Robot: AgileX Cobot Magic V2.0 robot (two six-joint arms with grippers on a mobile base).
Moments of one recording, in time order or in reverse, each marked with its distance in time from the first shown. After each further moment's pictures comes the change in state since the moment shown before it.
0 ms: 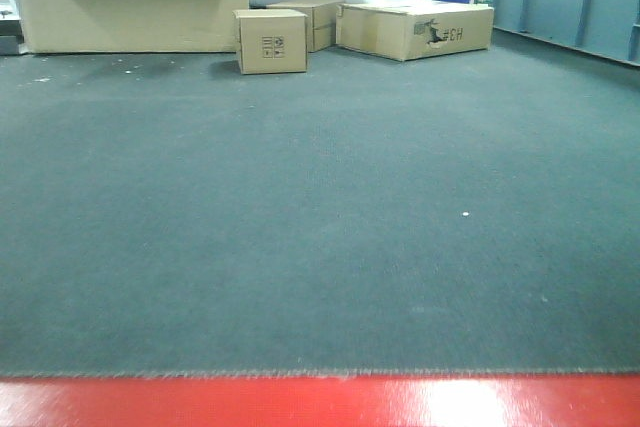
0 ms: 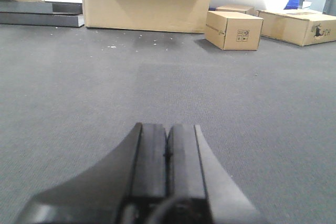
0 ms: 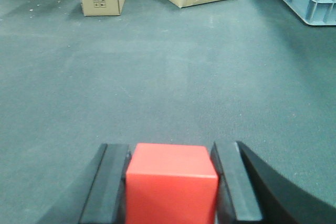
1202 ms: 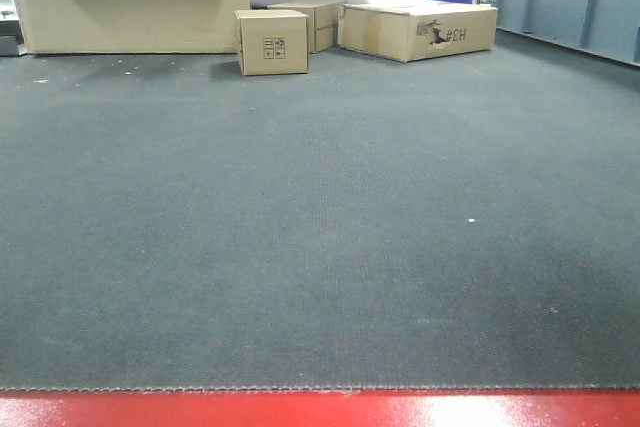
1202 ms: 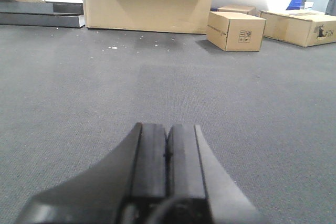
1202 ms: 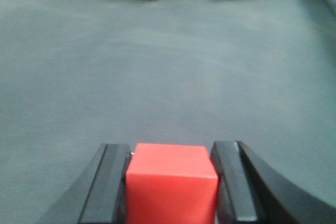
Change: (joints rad) left arm 0.000 0.000 0.000 0.000 0.000 0.000; right arm 0.103 0.341 -0.260 0.119 0.044 -0.190
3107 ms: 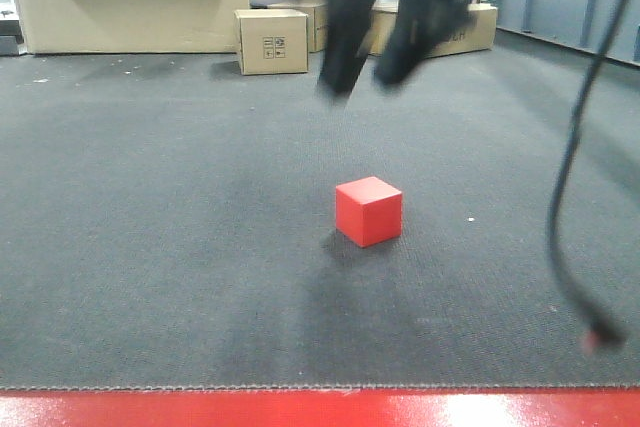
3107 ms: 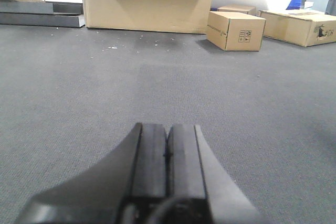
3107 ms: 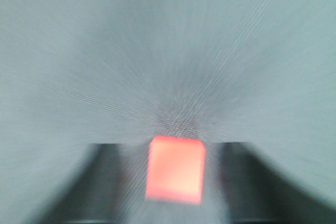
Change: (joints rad) left arm 0.000 0.000 0.000 0.000 0.000 0.000; right arm 0.272 1.005 -0.527 0.059 0.093 0.020
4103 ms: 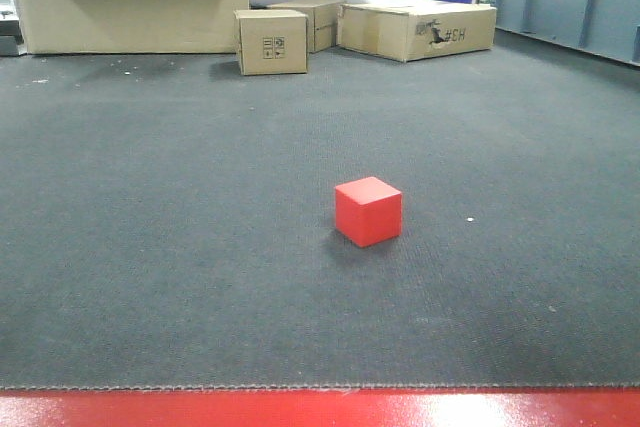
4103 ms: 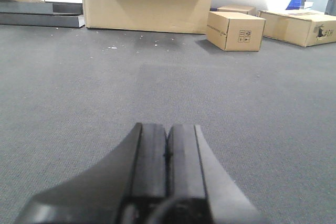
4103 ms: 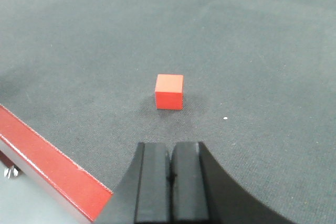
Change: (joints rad) left arm 0.000 0.000 0.000 0.000 0.000 0.000; right arm 0.000 -1.173 0.973 -0.002 -0.413 0.004
